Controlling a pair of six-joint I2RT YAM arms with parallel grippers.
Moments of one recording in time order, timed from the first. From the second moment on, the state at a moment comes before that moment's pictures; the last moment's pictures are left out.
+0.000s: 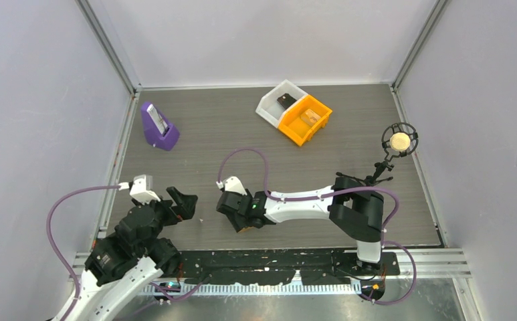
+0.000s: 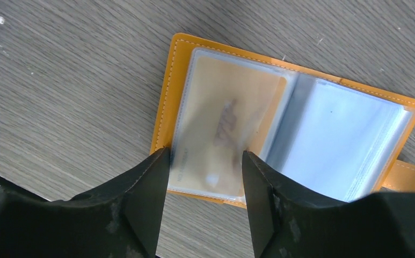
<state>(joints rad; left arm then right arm) -0.73 0.13 0.63 -0.91 -0.46 -0.71 1.28 1.88 1.22 -0.43 0.35 0.58</state>
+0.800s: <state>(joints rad) -0.72 0.32 0.55 -0.88 -0.39 -0.82 1.24 1.83 1.13 -0.31 0.29 0.60</state>
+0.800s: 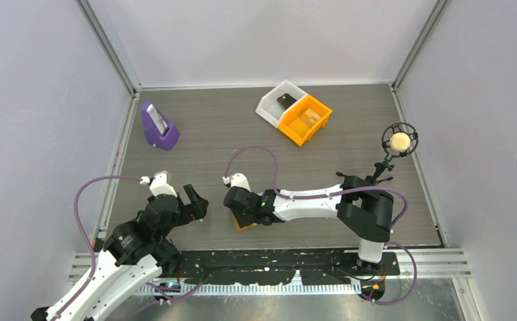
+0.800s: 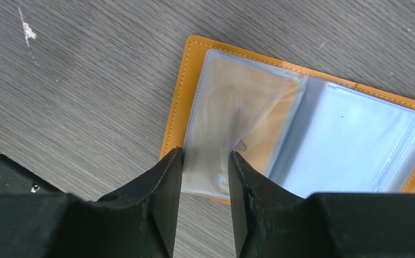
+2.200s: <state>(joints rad) -0.72 0.96 0.53 -0.52 -0.15 -0.89 0.99 1.64 0.70 0.33 -0.26 0.80</state>
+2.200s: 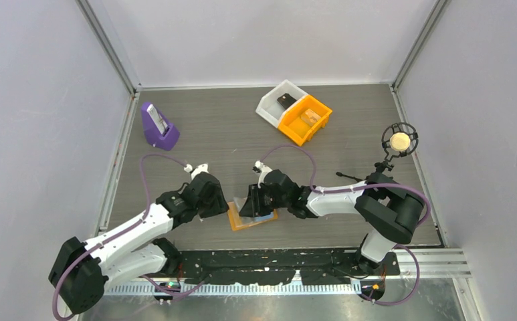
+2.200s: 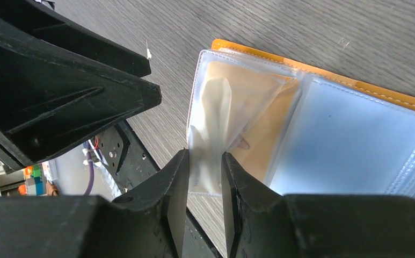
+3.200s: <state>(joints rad) -0.72 1.05 0.58 -0.42 -0.07 -0.84 0.96 1.63 0.66 0.39 -0.31 0.83</state>
